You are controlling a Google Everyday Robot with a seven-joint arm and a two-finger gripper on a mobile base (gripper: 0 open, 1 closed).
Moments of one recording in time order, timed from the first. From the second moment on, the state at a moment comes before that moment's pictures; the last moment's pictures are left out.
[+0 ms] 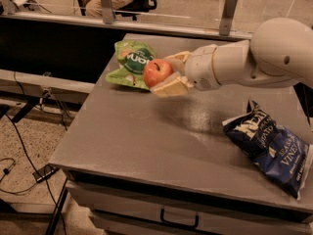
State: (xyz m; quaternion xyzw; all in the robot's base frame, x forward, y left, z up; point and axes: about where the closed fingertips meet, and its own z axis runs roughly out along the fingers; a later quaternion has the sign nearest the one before) arm 0.575 -0.029 0.902 -0.56 0.65 0.17 0.49
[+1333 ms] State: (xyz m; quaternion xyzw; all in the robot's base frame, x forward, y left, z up) arm 0.625 -0.059 0.877 -0.52 0.68 0.14 0.50
